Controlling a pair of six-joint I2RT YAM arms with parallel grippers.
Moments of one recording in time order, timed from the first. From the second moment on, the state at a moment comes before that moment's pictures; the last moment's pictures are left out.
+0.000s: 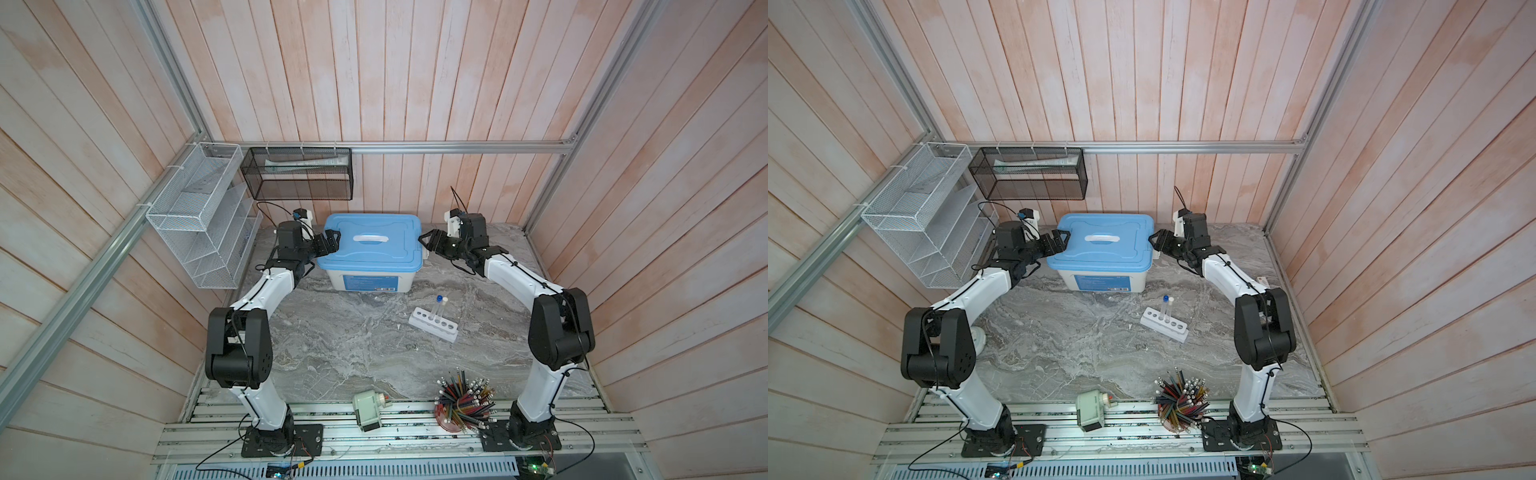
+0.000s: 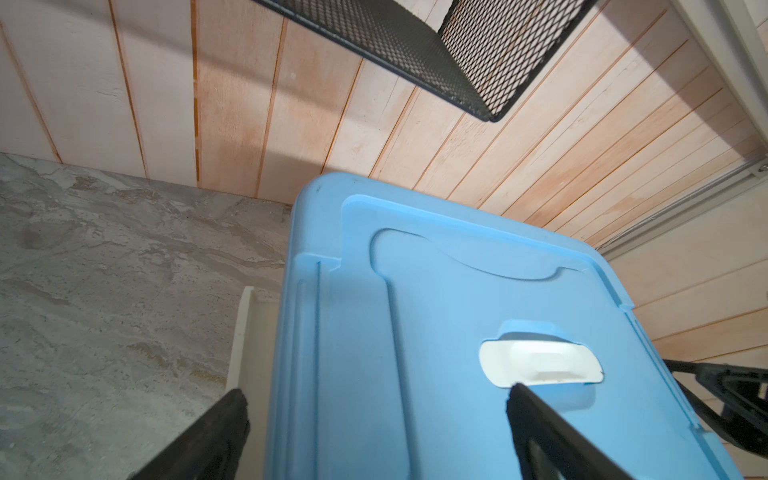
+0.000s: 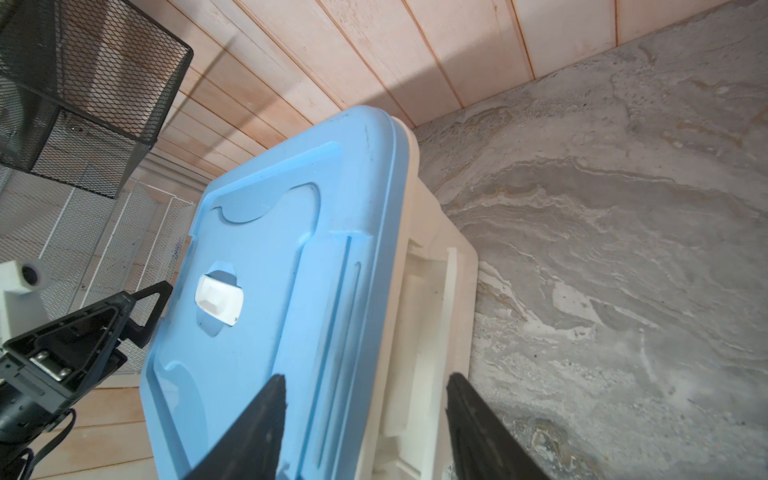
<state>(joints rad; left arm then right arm) -0.07 1.75 1.28 0.07 0.33 -0.34 0.31 1.87 1.46 -0.11 -0.41 0.62</state>
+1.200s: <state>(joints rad) -0.12 1.76 1.32 0.07 0.28 -0.32 0.31 1.87 1.47 -0.11 -0.42 0.62</state>
